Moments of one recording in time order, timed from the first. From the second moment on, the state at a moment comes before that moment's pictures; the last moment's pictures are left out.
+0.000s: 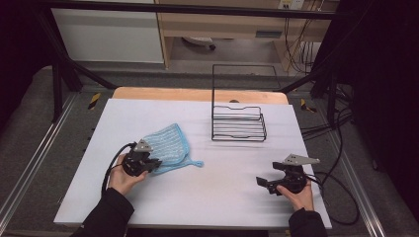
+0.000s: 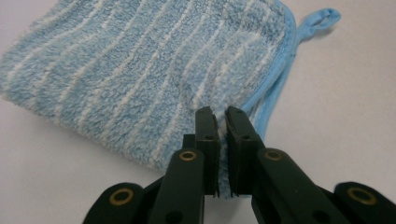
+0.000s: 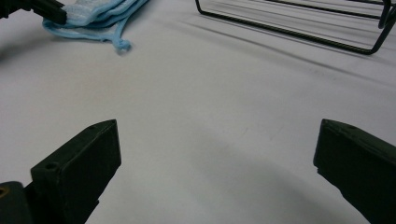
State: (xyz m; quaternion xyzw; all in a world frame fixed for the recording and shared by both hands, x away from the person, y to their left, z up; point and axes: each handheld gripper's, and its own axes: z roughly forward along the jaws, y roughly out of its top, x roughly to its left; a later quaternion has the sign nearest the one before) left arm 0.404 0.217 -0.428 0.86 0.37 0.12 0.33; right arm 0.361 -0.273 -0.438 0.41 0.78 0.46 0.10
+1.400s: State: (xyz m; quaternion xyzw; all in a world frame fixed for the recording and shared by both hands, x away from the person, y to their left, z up) left arm 0.368 0.232 -0.438 0.86 0.37 0.11 0.35; right arm 0.388 -0.142 -0.425 0.36 0.81 0.46 0.07
